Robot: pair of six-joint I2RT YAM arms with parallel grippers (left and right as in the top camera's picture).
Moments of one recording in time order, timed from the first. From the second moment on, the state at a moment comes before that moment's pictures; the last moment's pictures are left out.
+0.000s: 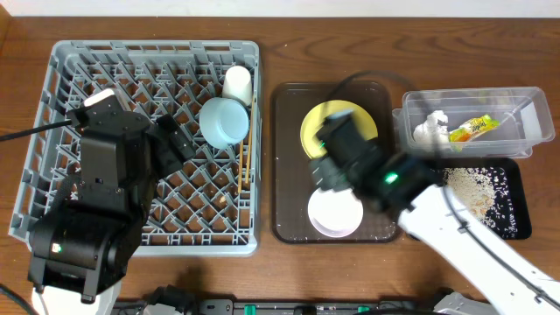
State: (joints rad) left arm -0.23 1.01 1.42 -1.14 -0.32 -0.59; right arm 0.69 1.39 1.22 -0.91 0.32 0.34
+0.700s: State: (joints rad) left arm -0.23 1.01 1.42 -1.14 -0.32 -0.59; right arm -0.36 1.36 1.33 -1.09 0.58 0.34
